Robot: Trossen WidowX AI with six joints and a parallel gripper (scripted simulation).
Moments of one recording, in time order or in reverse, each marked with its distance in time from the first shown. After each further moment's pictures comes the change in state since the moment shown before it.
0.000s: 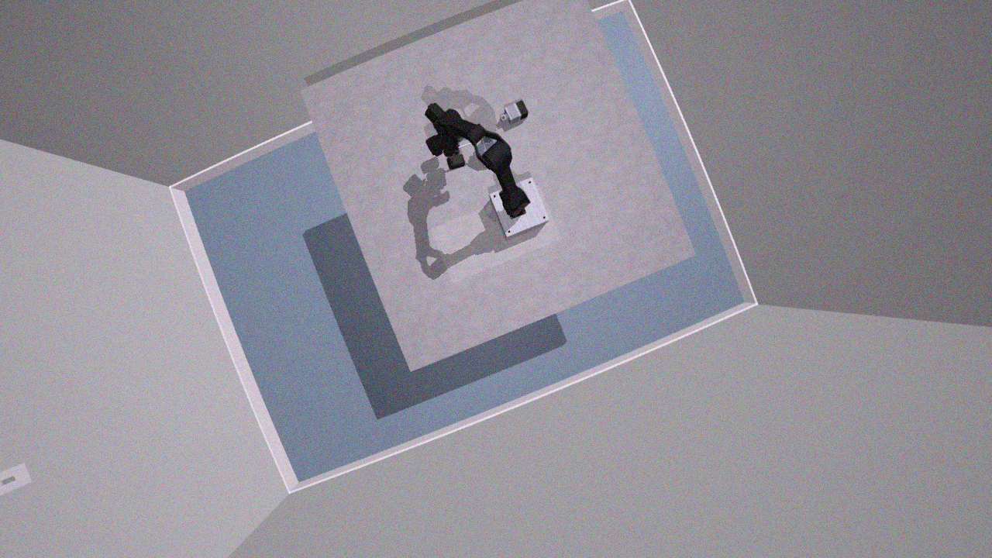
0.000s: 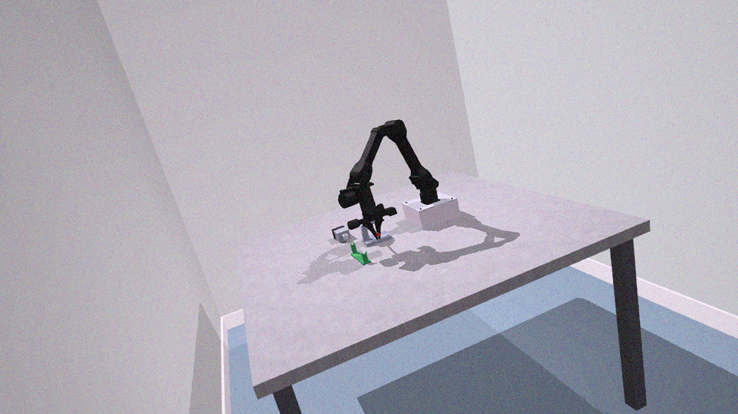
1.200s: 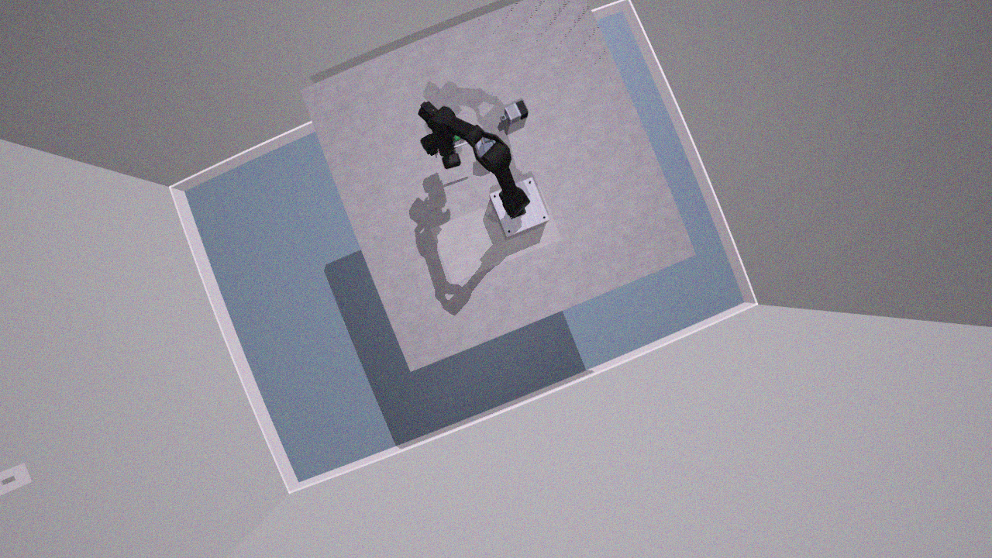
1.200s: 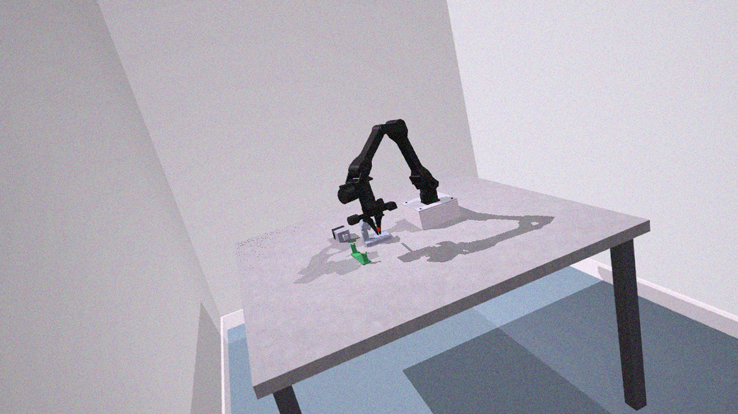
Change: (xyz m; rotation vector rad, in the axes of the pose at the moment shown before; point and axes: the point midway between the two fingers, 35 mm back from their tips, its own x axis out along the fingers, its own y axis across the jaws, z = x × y) arm -0.020 0.003 0.018 0.005 0.015 0.027
